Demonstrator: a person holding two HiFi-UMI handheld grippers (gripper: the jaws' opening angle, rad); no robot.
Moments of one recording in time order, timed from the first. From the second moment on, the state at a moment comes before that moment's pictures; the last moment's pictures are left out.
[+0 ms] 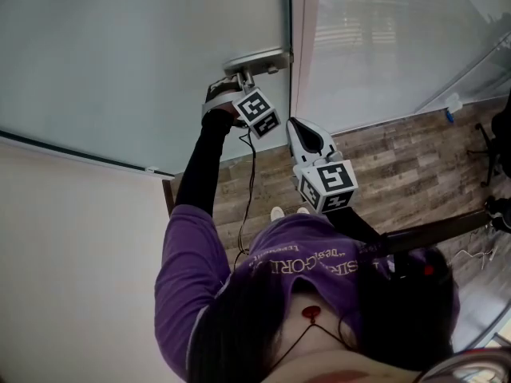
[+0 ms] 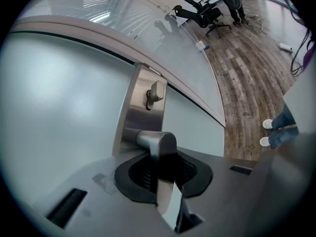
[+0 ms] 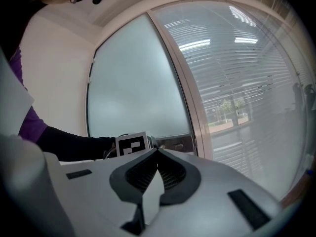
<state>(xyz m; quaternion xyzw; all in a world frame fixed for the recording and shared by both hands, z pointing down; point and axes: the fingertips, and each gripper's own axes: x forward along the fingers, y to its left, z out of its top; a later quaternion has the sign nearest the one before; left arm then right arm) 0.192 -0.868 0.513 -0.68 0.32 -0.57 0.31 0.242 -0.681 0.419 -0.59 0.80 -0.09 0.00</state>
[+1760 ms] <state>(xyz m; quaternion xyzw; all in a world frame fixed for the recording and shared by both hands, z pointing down) 0.167 -0.811 0.428 -0.65 0.46 -0.41 0.44 0.270 -0.676 0.424 -0.63 0.77 -0.10 0.01</state>
